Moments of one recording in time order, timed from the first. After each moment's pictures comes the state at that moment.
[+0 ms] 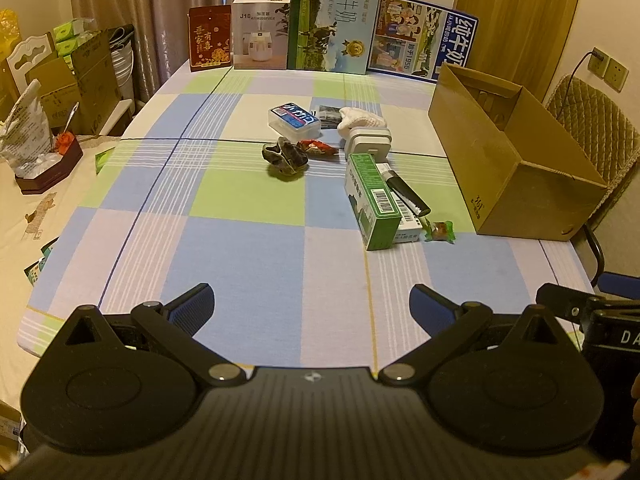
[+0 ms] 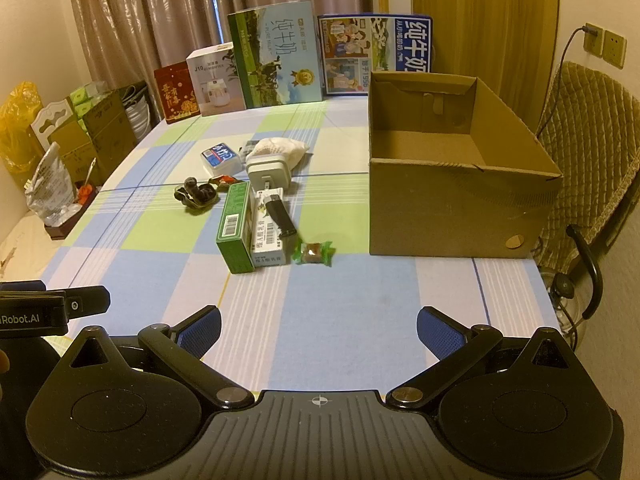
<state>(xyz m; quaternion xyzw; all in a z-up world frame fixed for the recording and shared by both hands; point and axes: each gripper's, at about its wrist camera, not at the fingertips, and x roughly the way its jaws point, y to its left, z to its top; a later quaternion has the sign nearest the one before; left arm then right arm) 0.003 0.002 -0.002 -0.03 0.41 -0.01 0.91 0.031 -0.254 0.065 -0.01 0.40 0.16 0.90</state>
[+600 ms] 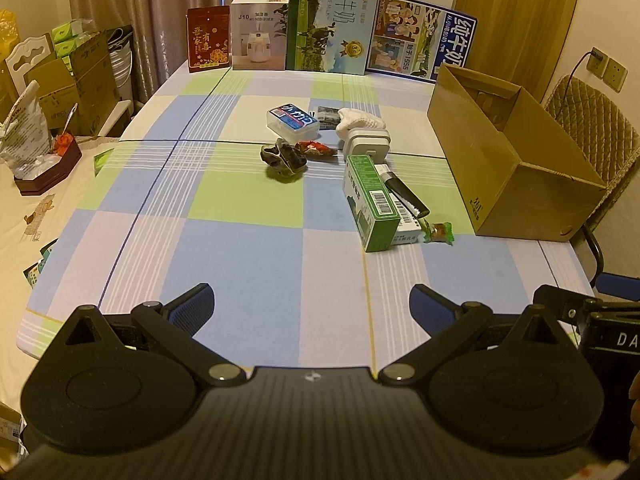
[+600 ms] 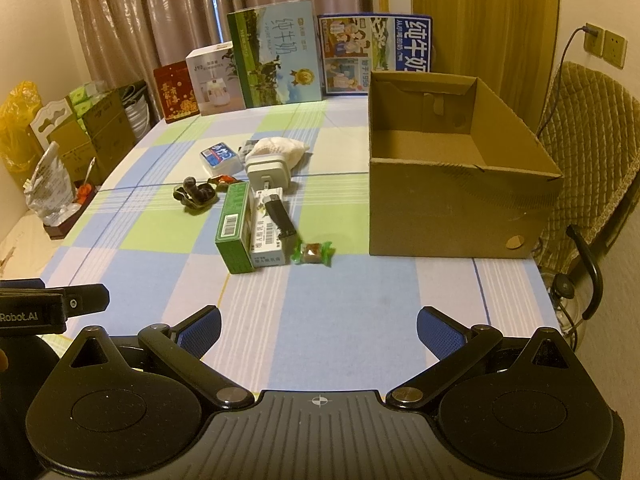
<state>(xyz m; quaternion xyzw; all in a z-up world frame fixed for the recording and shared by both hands) 0.006 0.000 -0.001 -0.03 0.41 -0.01 0.91 0.032 -0.253 0.063 -0.01 0.40 0.16 0.90</state>
